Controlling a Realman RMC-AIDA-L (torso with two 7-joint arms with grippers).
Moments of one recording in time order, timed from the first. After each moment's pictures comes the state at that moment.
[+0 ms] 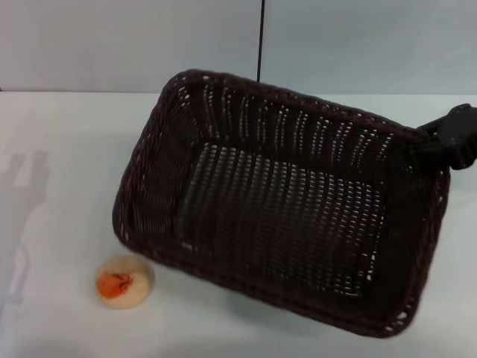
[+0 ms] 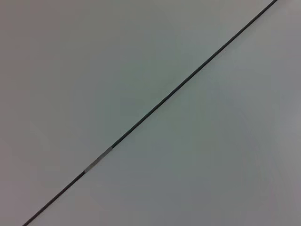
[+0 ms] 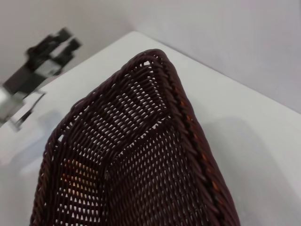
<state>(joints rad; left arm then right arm) -0.19 -2.07 -0.67 -0.13 2.15 1.56 -1.00 0.65 1.97 -0.77 -1.03 -2.24 -1.82 1.93</state>
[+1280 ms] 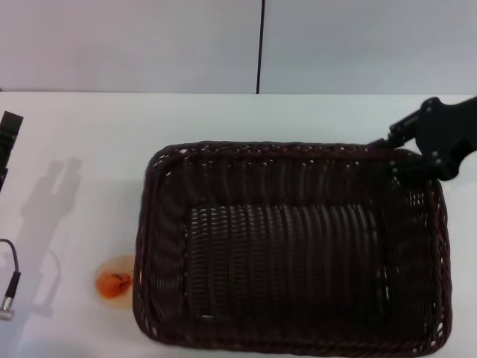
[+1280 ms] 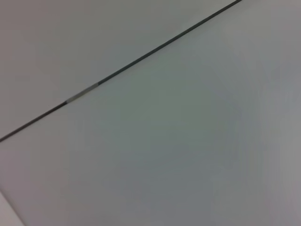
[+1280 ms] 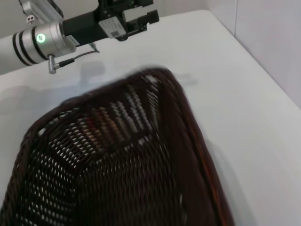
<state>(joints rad) -0.16 -2.07 -0.55 -0.21 2.15 1.54 -1.12 0.74 1.94 -0.85 -0.90 -2.26 -1.78 1.59</state>
